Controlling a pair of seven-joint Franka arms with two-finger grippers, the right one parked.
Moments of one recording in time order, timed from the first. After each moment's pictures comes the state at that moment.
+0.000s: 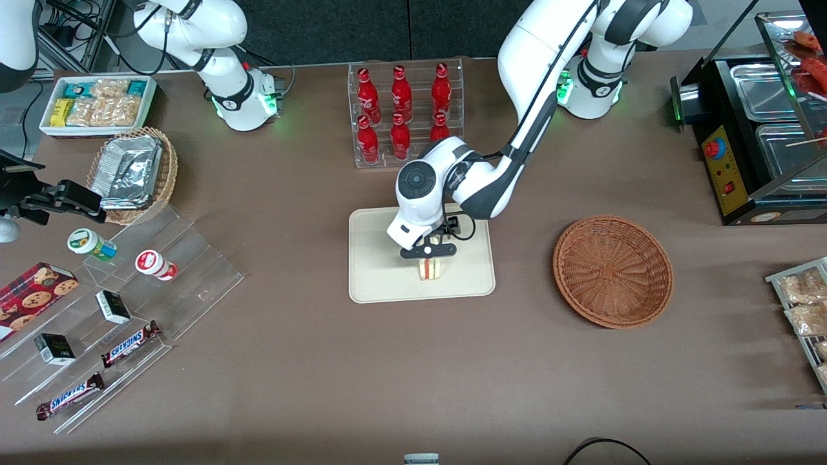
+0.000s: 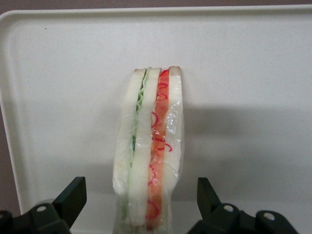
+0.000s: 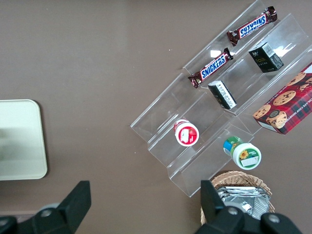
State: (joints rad) arm -0.77 0.69 -0.05 -1.55 0.02 2.16 -0.88
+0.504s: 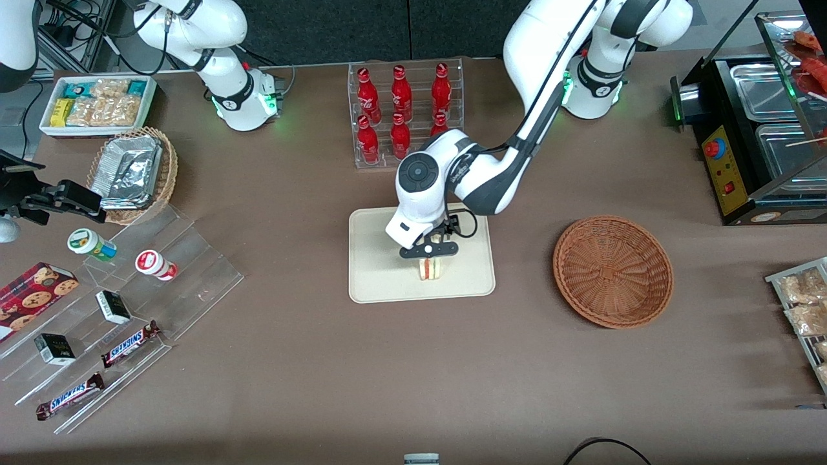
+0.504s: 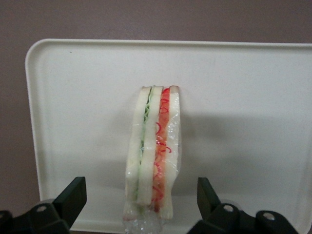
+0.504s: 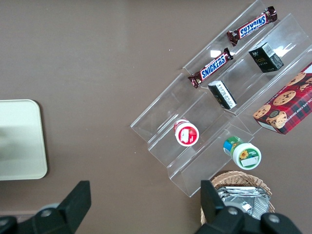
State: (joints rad) arm -0.75 0.63 -0.04 -1.53 0.02 2.09 -0.88
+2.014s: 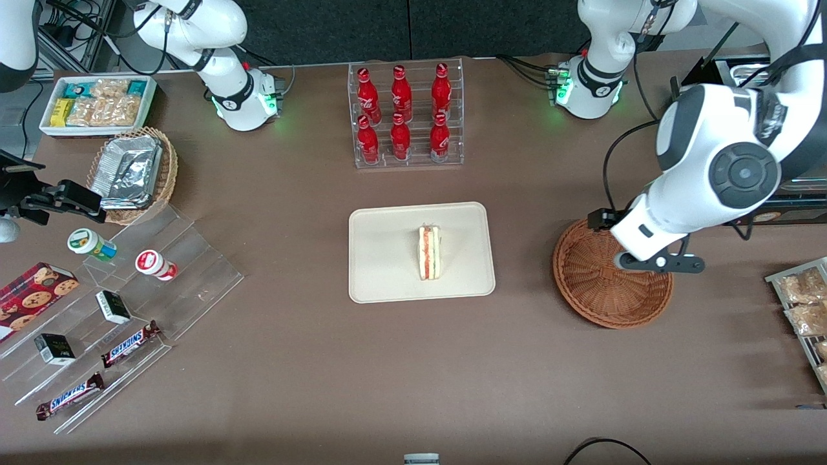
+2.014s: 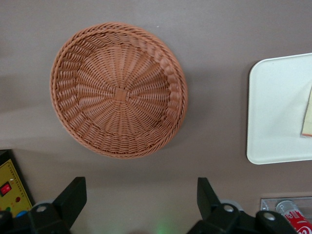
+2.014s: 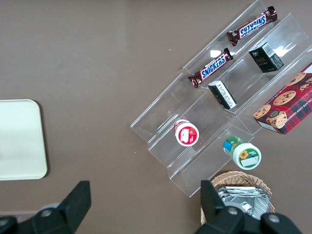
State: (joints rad) arm -0.21 0.20 -0.02 -1.63 0.02 1.62 -0.15
